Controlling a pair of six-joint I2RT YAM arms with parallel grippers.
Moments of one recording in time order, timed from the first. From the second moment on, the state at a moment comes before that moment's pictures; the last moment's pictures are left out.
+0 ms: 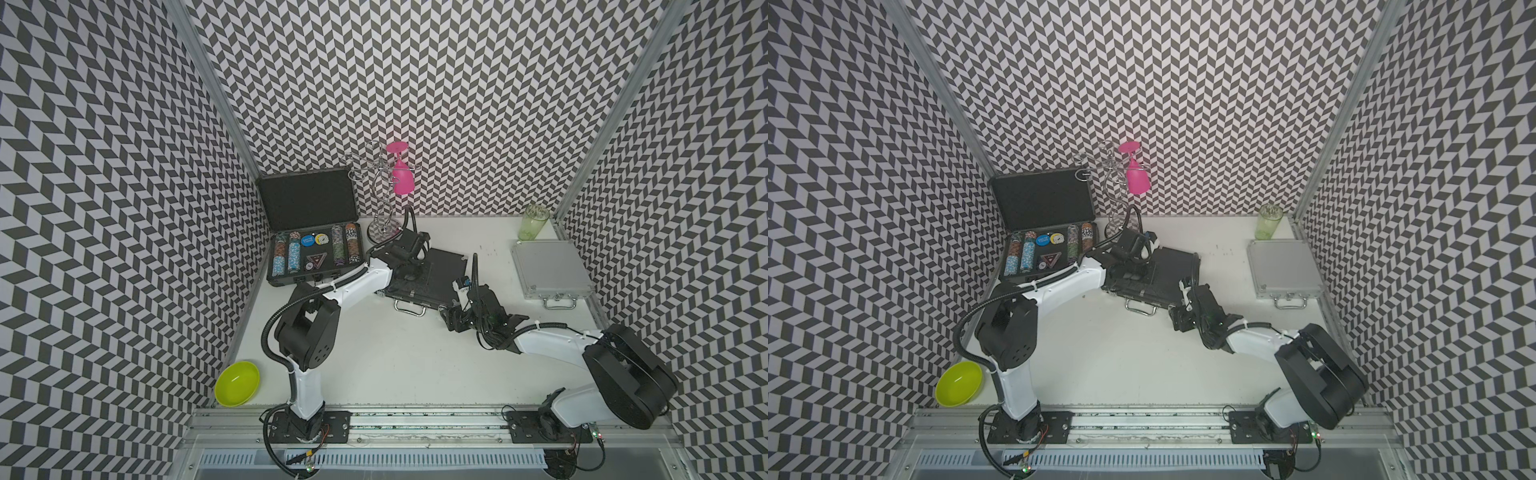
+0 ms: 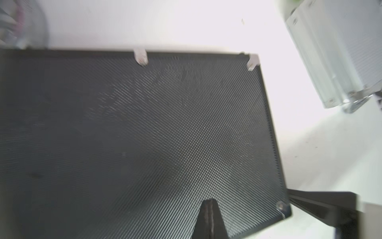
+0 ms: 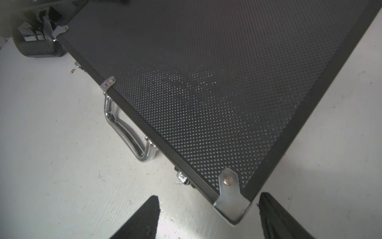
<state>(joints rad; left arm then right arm) -0.62 1.85 1.46 -0.45 0.15 -0.28 0.63 1.47 0.58 0.14 0.01 0.30</state>
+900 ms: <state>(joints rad) -0.57 1.92 1.39 -0.43 0.15 -0.28 0.66 1.63 0.63 0.18 0.18 0.30</state>
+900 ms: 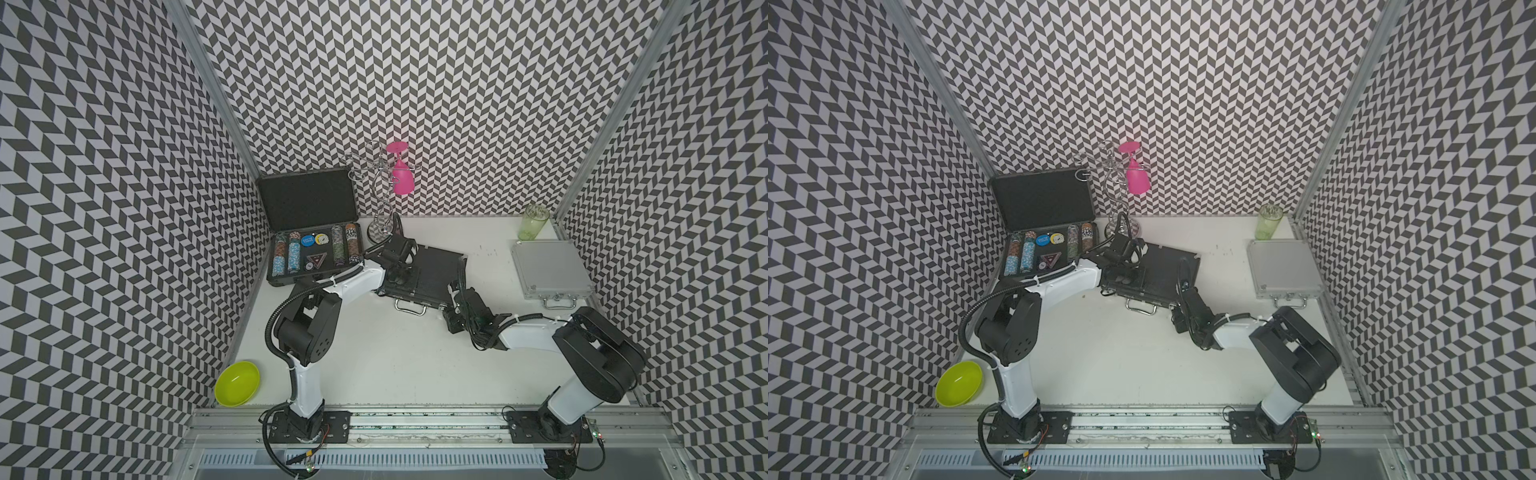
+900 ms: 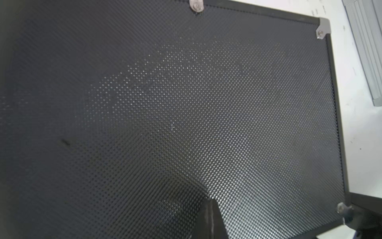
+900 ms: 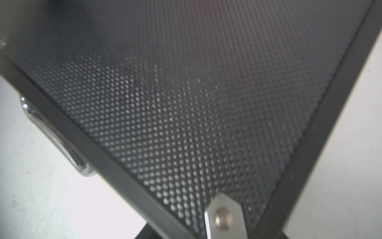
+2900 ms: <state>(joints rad) -0.29 1.86 1.21 -0.34 0.44 -0.24 0.65 1.44 0.79 -0.07 0.19 0.37</state>
